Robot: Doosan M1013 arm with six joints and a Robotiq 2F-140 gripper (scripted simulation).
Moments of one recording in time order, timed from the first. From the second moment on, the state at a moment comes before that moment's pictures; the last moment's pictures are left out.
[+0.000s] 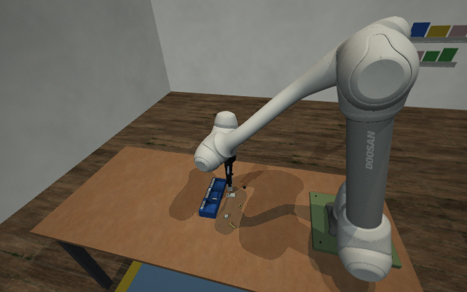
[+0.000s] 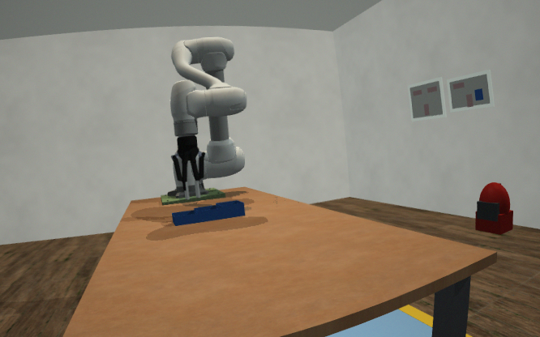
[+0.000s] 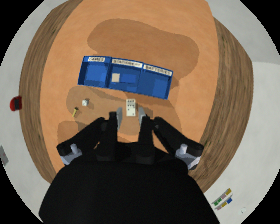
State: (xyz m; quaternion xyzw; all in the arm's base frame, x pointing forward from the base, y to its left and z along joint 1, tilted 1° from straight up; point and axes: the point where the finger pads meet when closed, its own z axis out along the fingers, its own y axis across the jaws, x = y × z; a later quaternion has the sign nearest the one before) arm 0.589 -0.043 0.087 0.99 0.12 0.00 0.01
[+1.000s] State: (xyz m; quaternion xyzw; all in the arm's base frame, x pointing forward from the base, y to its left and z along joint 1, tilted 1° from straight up) arm 0.589 -0.044 0.038 0.99 0.12 0.00 0.01
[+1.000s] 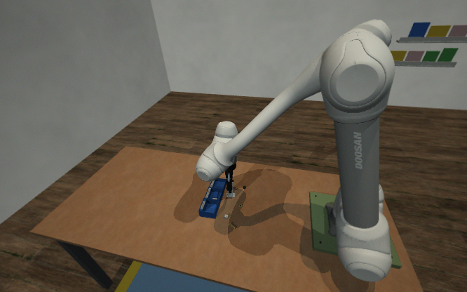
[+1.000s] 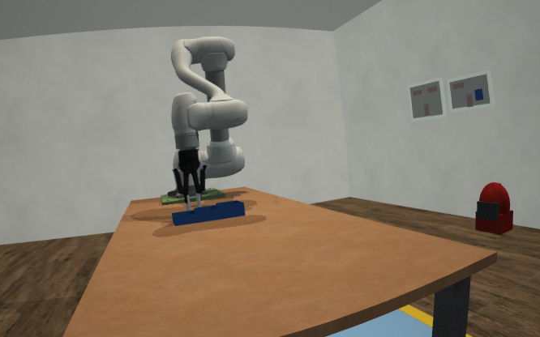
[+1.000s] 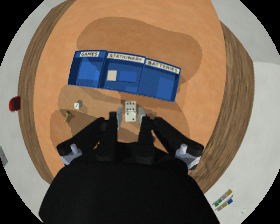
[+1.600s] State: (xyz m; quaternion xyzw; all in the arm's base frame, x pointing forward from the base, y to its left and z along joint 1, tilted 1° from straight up) arm 0.589 -0.045 0.020 0.99 0.12 0.00 0.01
